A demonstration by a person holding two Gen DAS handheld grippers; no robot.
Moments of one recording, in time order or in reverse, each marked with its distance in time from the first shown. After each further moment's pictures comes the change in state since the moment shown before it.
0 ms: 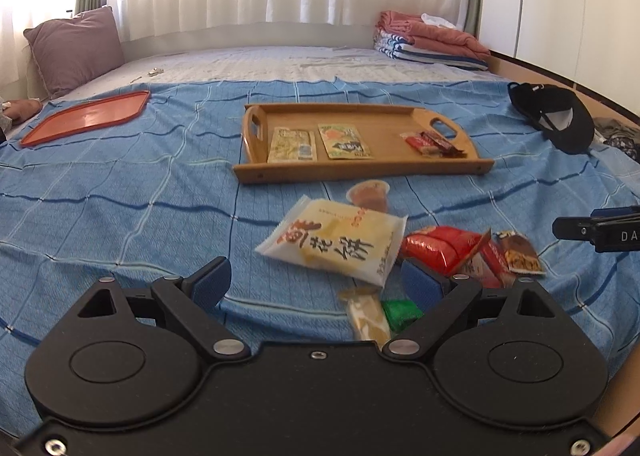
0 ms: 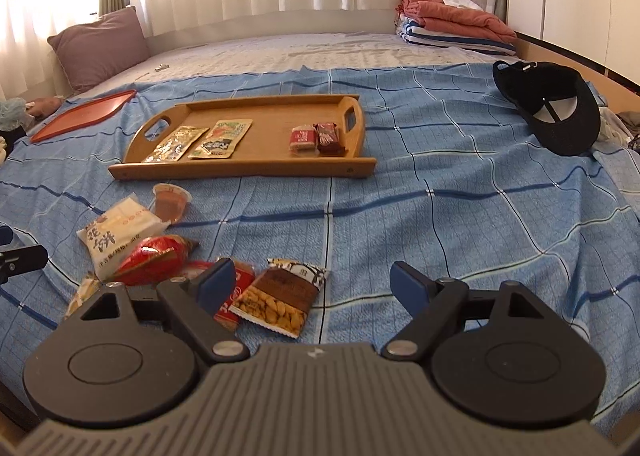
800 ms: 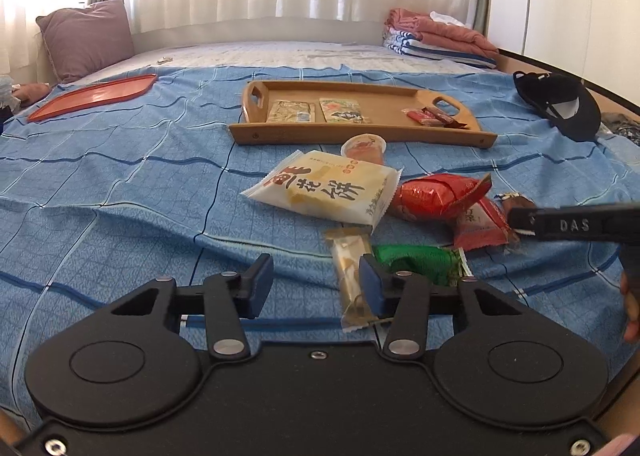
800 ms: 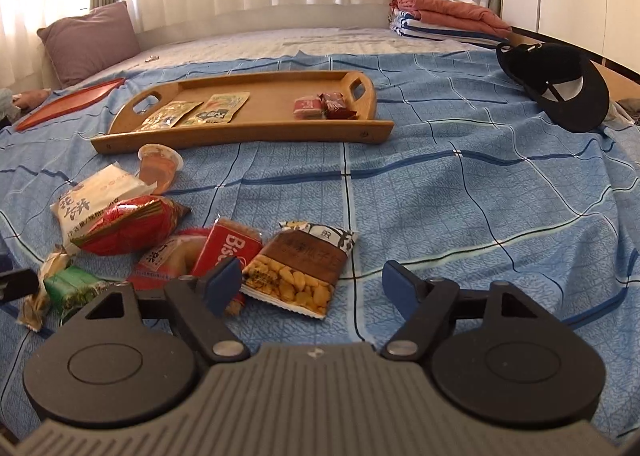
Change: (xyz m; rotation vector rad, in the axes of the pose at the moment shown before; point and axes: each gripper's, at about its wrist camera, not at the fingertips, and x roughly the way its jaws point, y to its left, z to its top) left arm 0.010 -0.014 -0.050 -0.025 -0.014 0.029; right arm 0.045 0.025 -0.035 0.007 -0.016 -0.031
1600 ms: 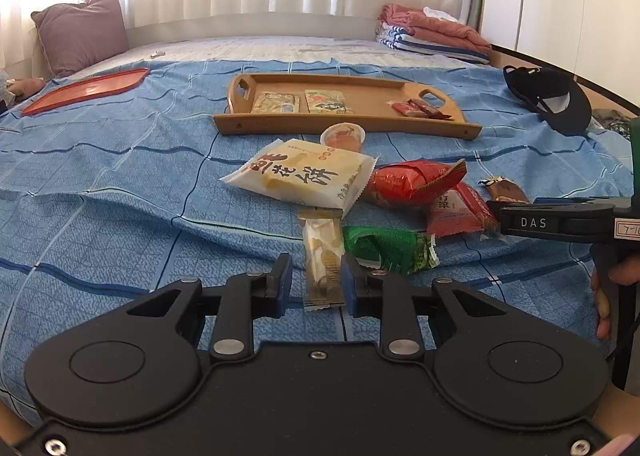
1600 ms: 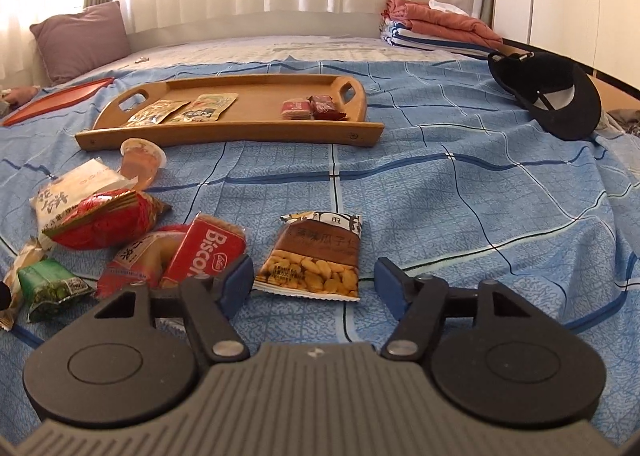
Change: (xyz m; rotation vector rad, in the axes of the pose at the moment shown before) left arm -0.004 -0.017 -0.007 -0.011 0.018 -0.020; right arm 0.011 0.001 -0.008 -0.029 -0.032 -0.052
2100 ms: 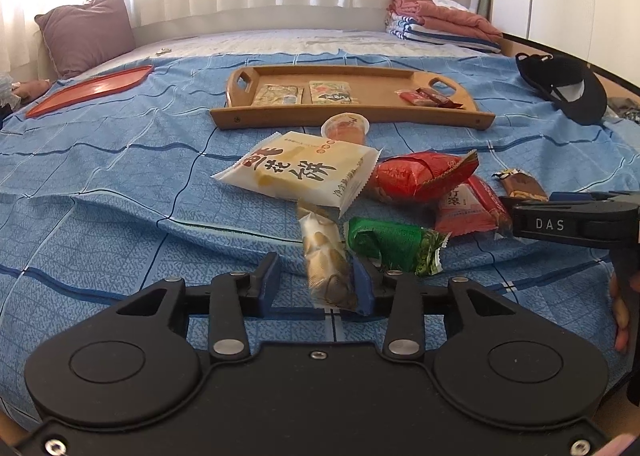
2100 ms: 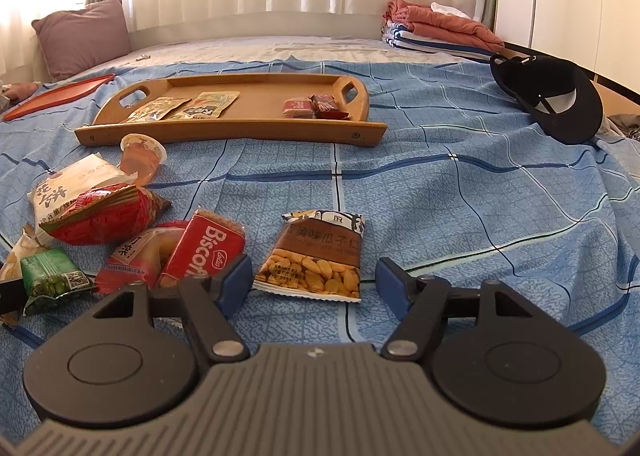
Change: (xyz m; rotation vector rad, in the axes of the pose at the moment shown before) left arm 0.022 -0.015 0.002 0.025 0.015 0.057; right arm 0.002 0.002 -0.001 -0.004 -0.002 0.000
